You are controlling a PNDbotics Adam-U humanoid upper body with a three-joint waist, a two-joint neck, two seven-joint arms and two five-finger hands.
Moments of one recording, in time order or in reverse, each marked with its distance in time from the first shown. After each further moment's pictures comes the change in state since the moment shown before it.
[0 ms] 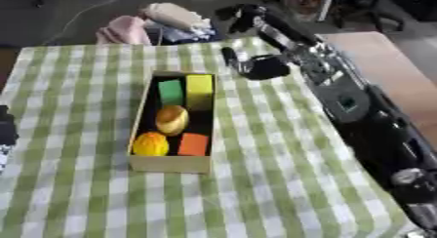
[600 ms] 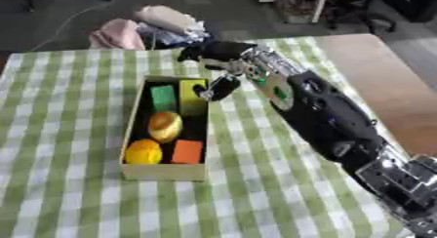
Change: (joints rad) left arm -0.031 0.001 -0.011 -0.021 -0.006 -0.010 -0.053; right arm -0.303 0.029 0.157 0.453 0.454 -0.057 0.271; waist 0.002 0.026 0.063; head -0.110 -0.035
